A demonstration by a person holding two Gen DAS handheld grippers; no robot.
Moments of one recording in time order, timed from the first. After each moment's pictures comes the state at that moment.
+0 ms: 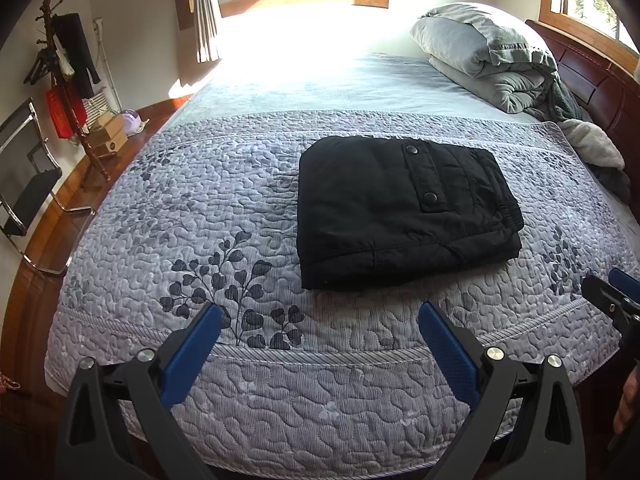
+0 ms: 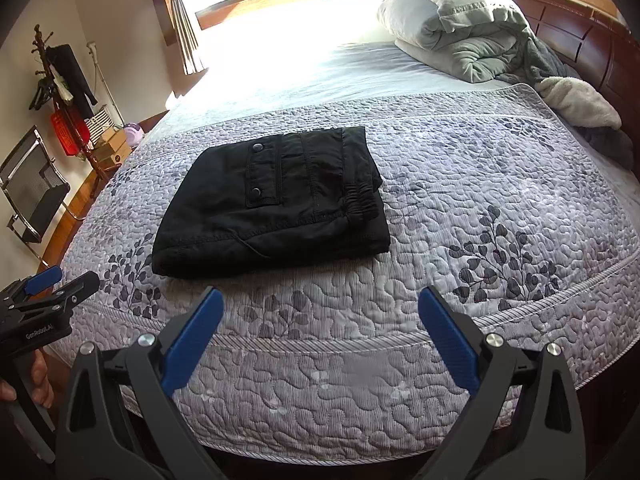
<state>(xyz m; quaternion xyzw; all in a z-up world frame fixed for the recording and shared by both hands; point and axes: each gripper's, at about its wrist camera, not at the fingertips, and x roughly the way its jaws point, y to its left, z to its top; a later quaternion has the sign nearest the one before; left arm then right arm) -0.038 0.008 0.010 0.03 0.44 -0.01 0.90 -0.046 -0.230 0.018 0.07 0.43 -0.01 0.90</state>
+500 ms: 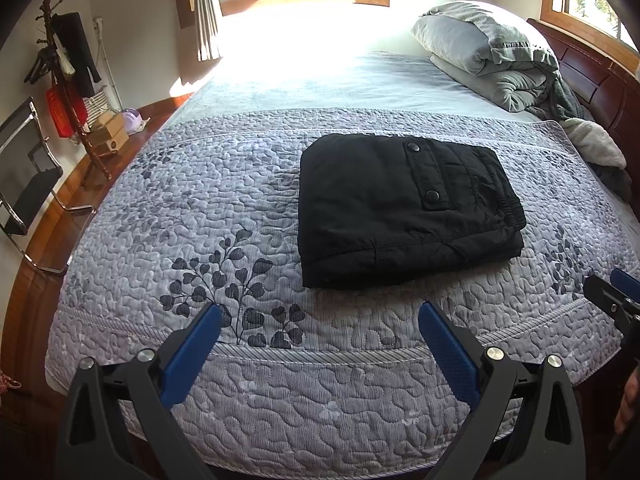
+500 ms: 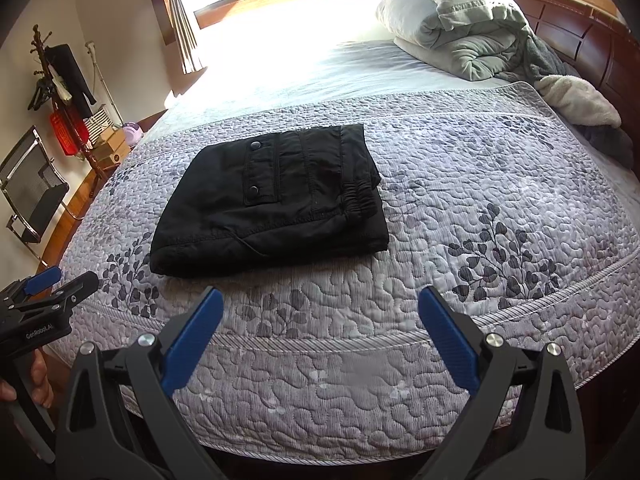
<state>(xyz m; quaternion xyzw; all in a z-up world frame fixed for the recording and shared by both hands) -0.036 0.009 0.006 0.03 0.44 -0.01 0.90 -0.045 -0.233 0.014 0.07 0.43 -0.01 0.90</state>
